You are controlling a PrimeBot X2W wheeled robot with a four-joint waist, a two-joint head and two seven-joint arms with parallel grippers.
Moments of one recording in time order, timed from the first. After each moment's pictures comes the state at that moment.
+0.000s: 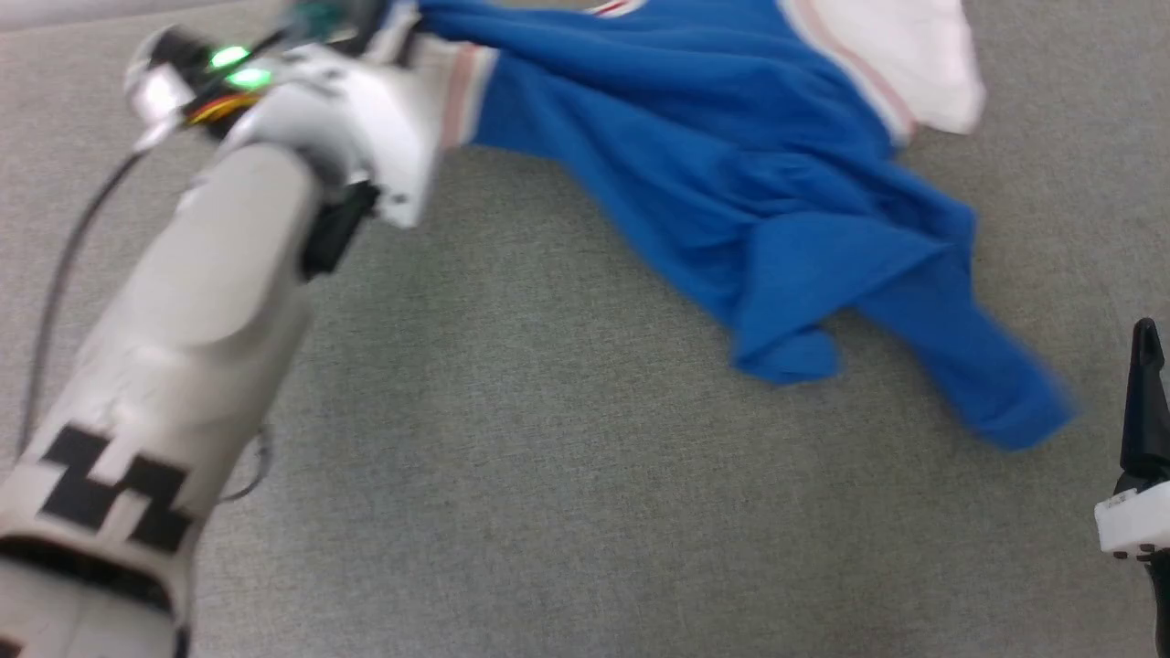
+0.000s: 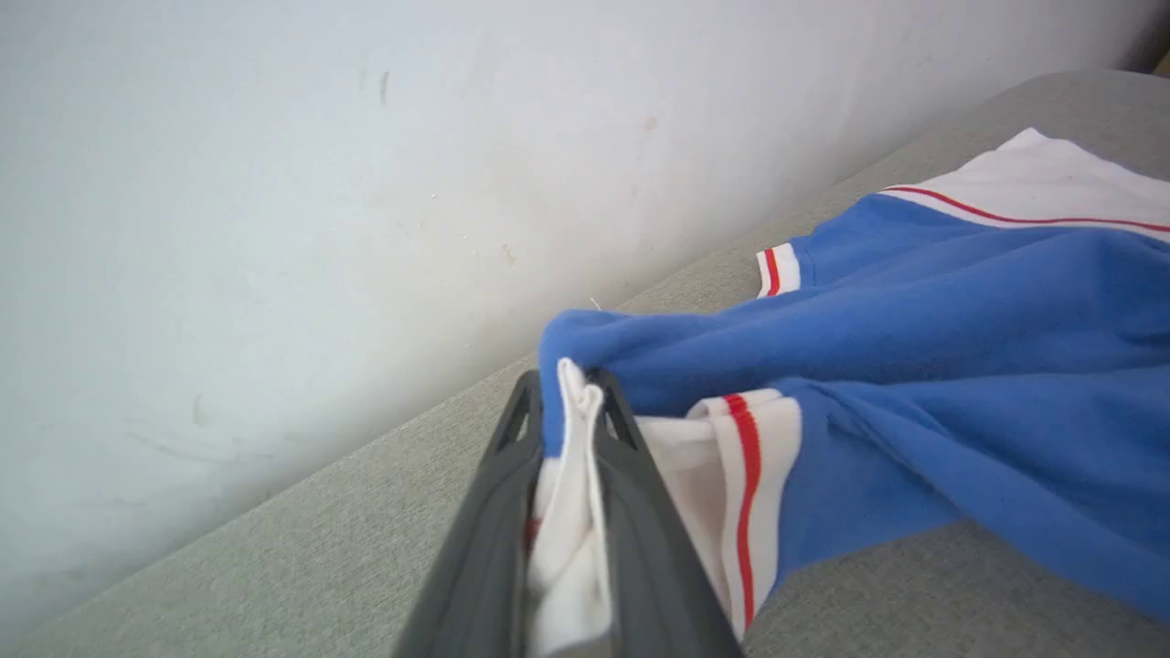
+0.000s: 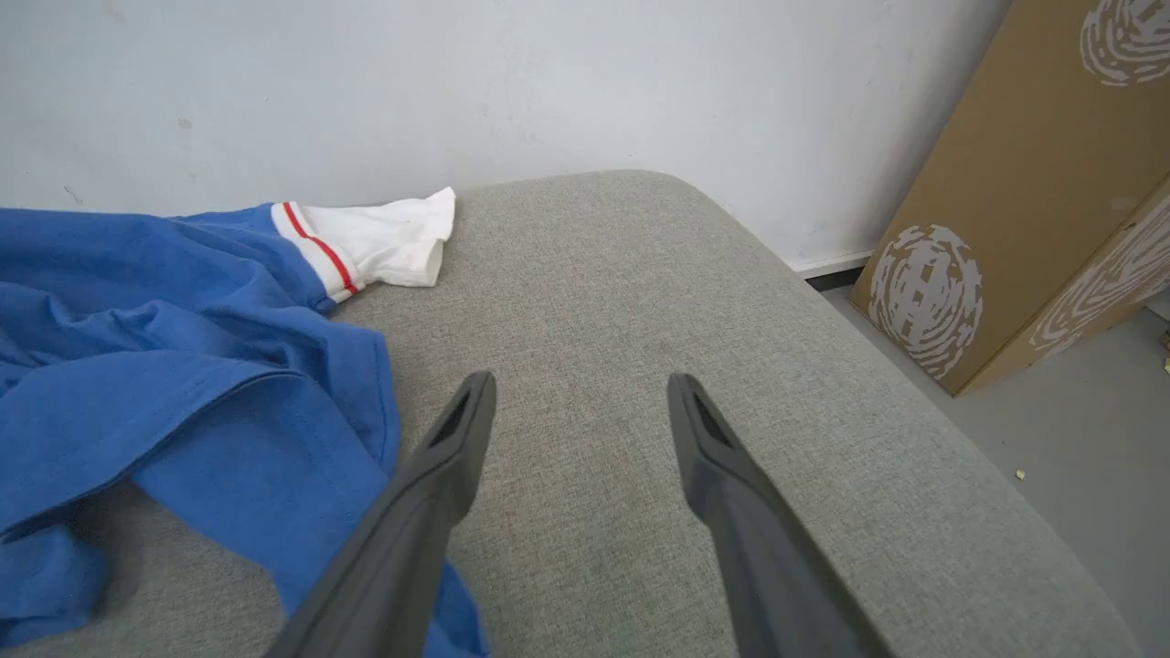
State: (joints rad) left arm -1.08 0.33 -0.67 0.68 -0.42 0.00 0.12; right arm -0.04 -0.05 -0.35 -0.16 0.19 0.13 0.05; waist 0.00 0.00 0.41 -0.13
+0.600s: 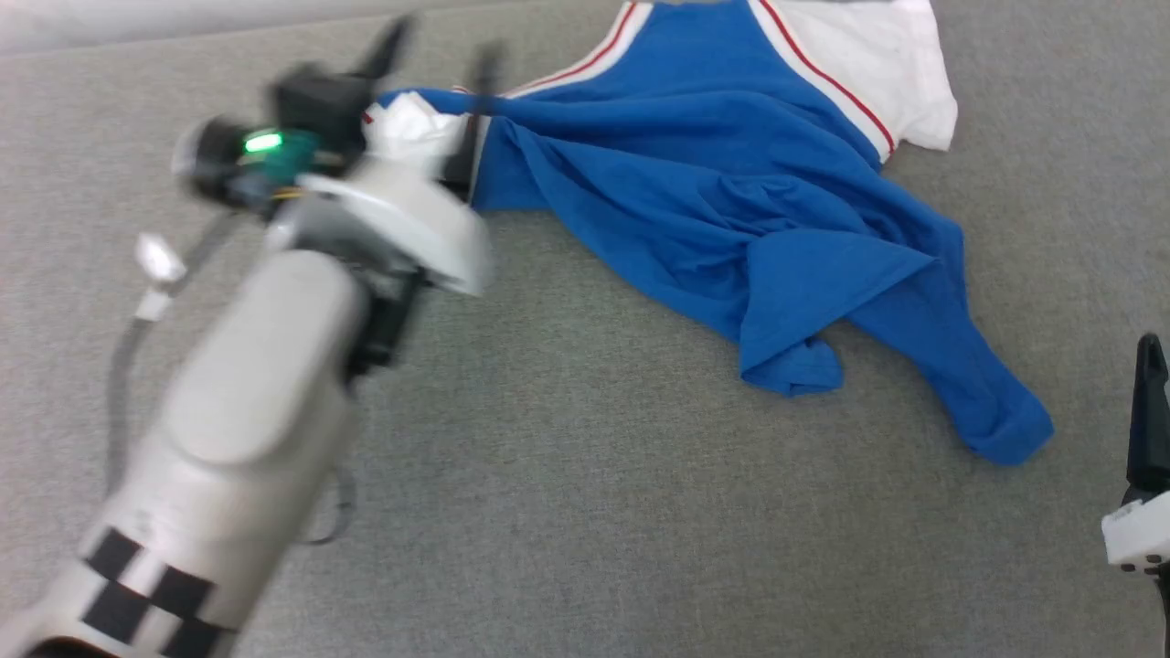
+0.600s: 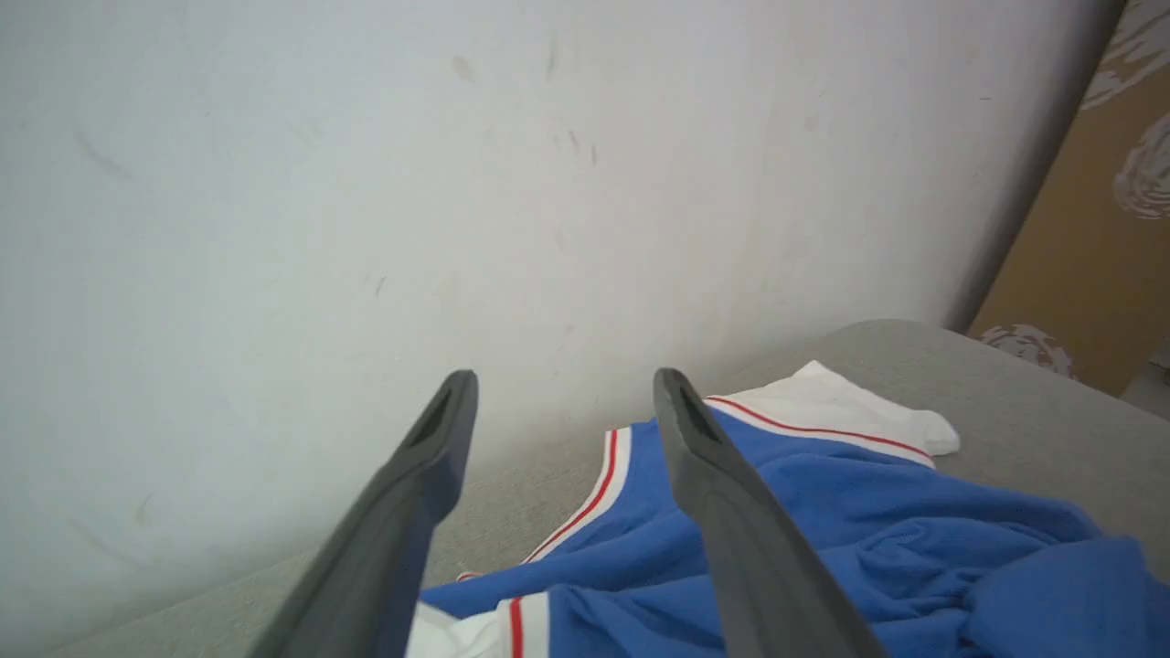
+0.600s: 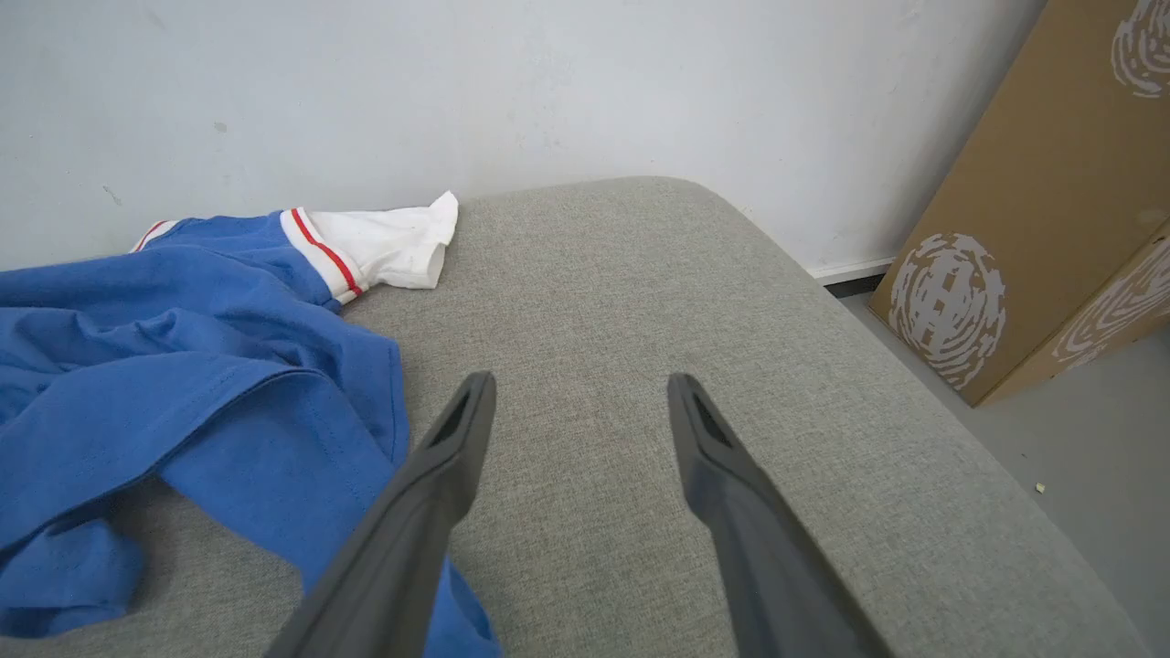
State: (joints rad) left arm -0.84 0.36 -0.58 0.38 -0.52 0.09 -0.10; right arm -0.02 -0.05 -0.37 -0.17 0.17 0.13 0.09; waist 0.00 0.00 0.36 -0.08
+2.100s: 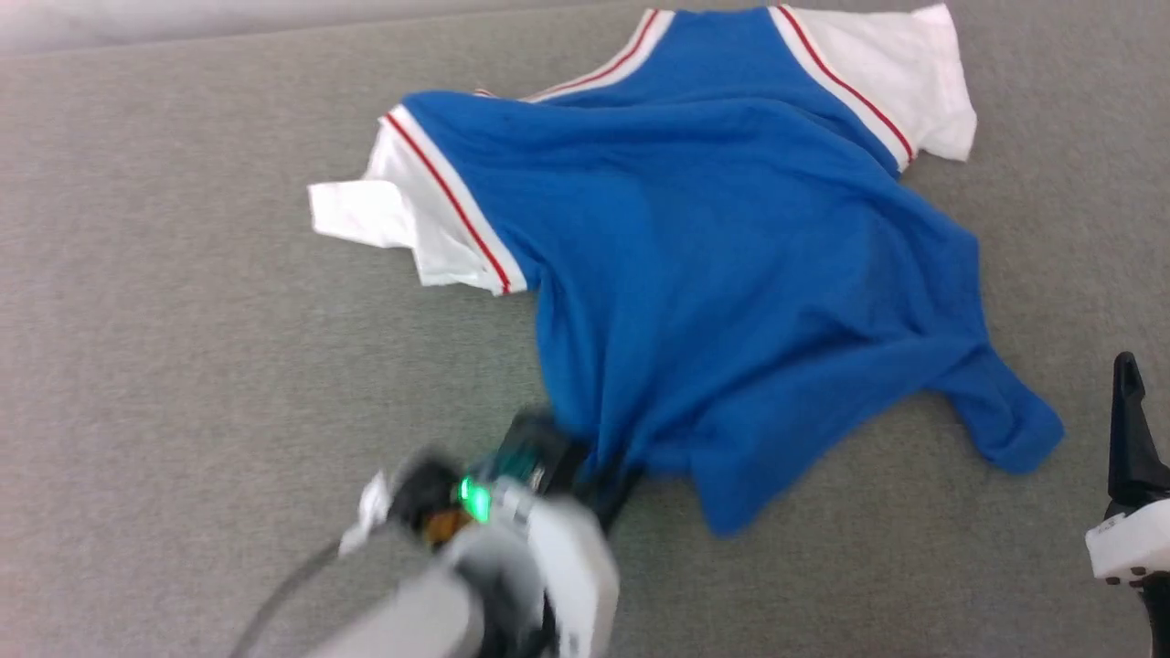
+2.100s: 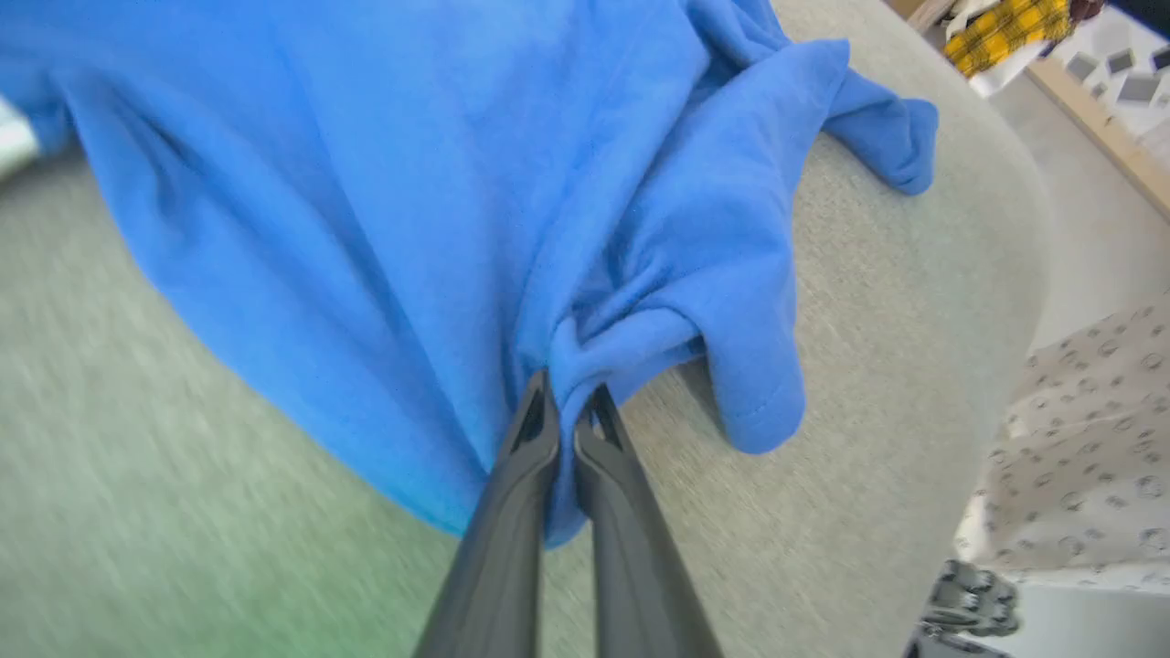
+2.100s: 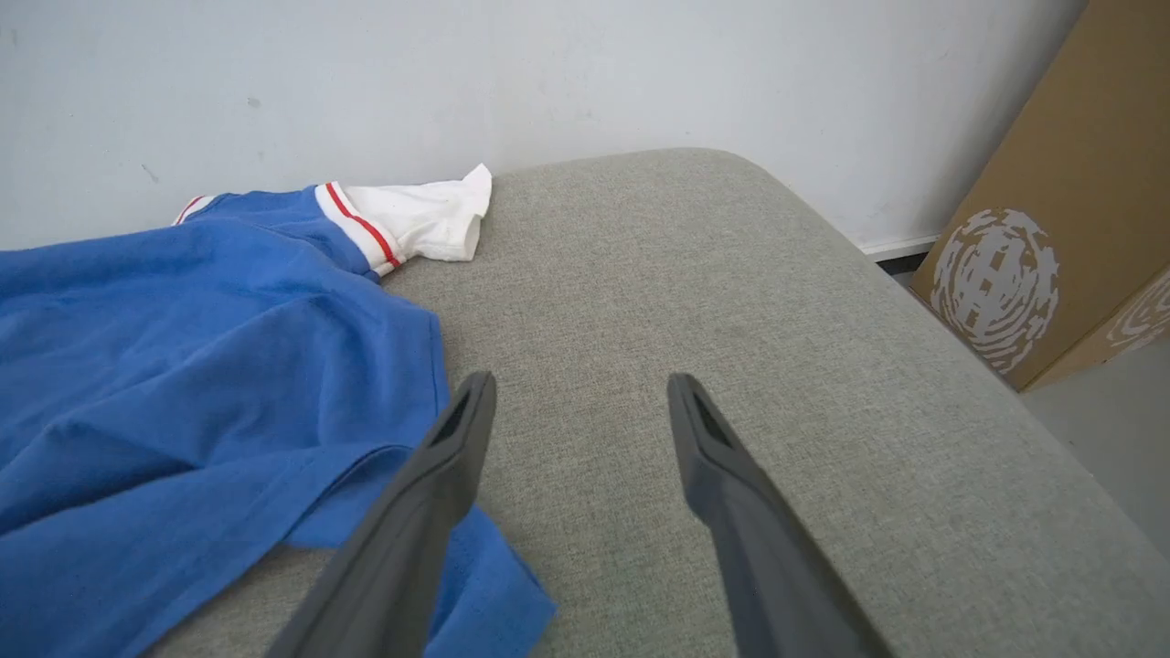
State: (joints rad) left arm -0.43 0.40 -0.88 -0.03 -0.62 0.15 0.27; right arm 0.01 -0.05 -0.35 -0.16 0.19 0.13 0.10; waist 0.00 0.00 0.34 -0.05
